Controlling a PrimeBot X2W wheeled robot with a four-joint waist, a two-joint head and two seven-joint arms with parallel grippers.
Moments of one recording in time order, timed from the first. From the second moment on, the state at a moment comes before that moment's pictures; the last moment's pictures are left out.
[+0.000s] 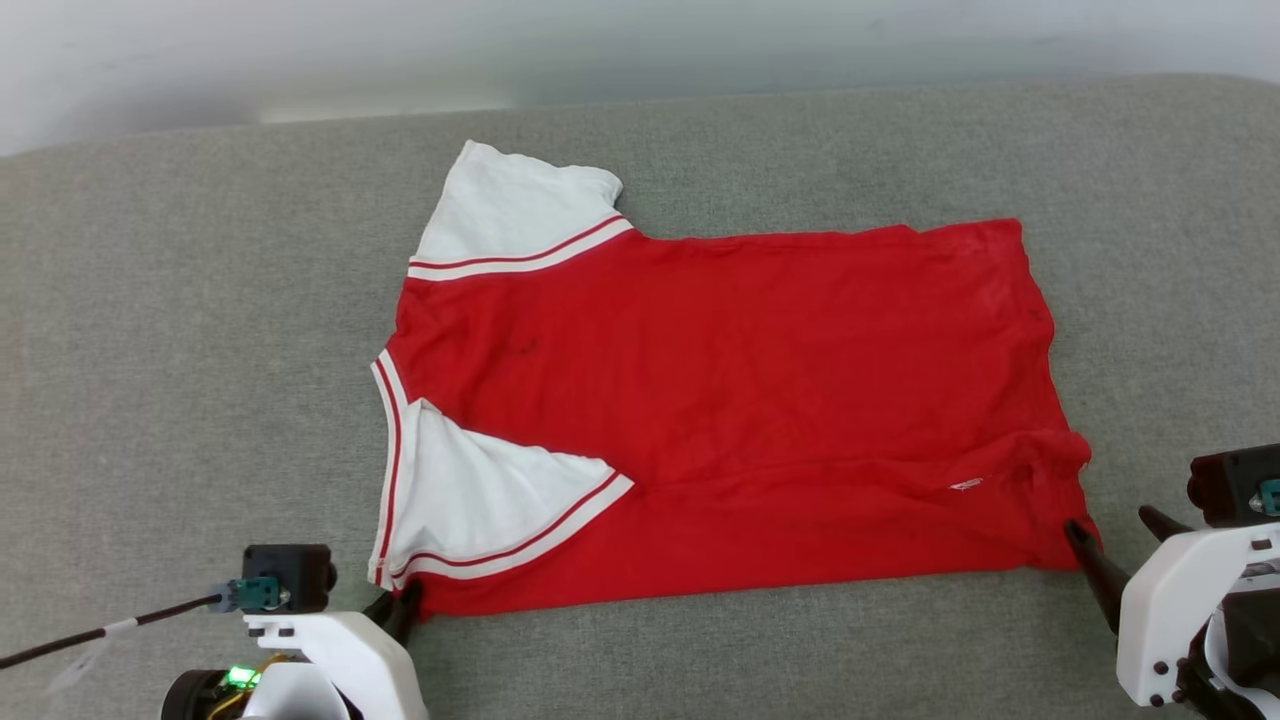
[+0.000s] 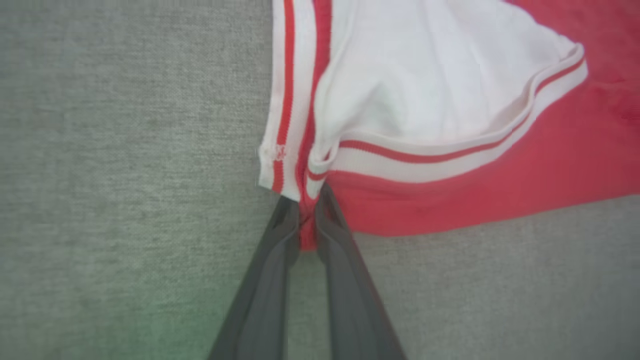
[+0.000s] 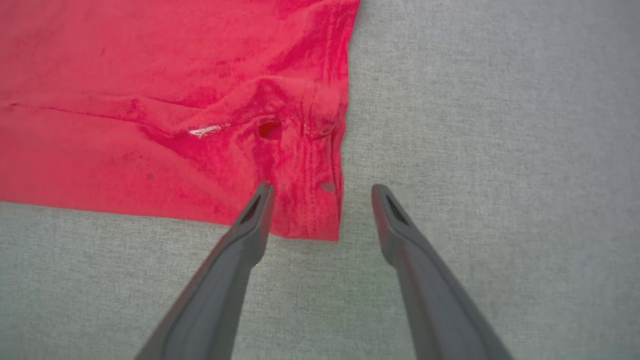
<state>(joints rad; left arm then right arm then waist) -0.17 0.66 -0.71 0.05 -1.00 0.32 0.12 -0.02 -0.27 -0.06 -0.14 0.26 0.13 0.66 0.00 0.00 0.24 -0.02</state>
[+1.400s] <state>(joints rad) -0.02 0.78 -0.75 -0.15 -0.98 0.33 0.11 0.03 -0.28 -0.13 -0.03 0.33 0.13 0.81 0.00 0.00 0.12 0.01</state>
